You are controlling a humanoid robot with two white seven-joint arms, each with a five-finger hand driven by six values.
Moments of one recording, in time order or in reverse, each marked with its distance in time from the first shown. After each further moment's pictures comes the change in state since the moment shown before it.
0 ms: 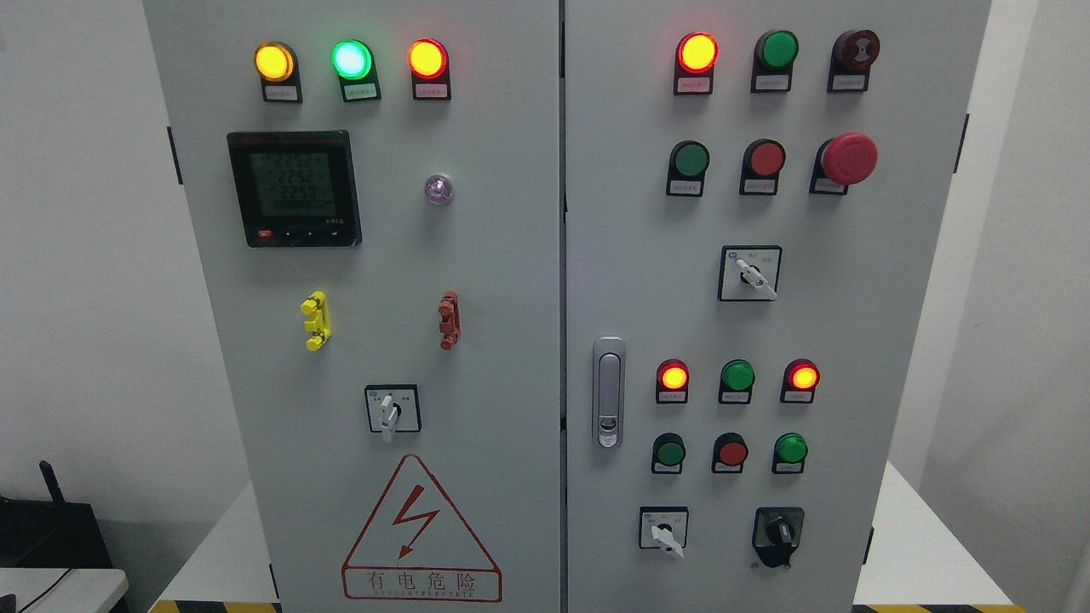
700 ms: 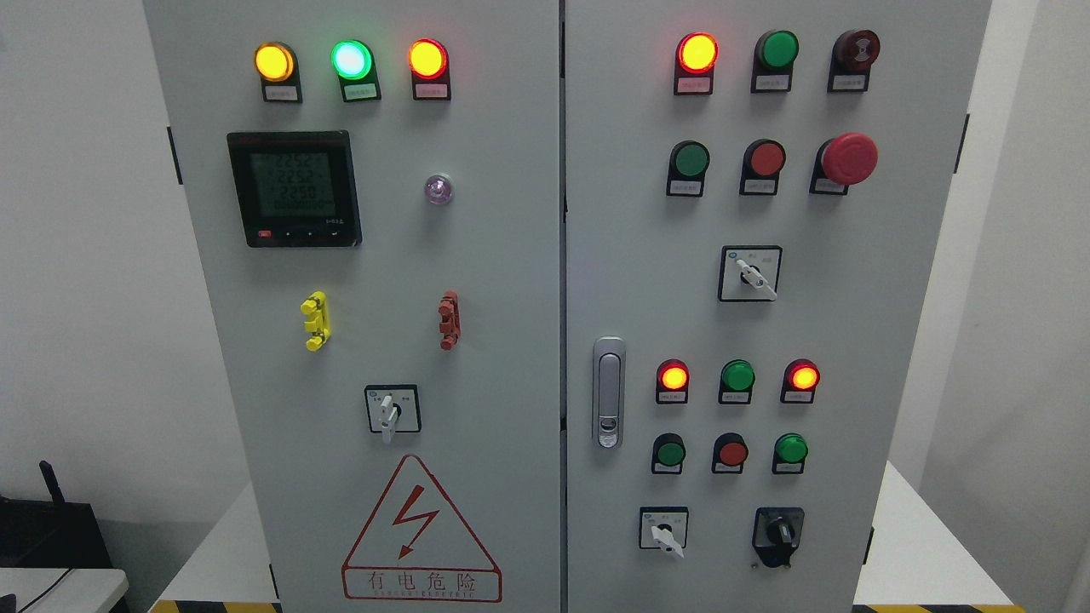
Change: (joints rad) left arm 0.000 0.000 -0.001 -0.001 -0.028 0.006 0.000; right arm 0.000 0.000 0.000 0.000 0.000 0.000 0.000
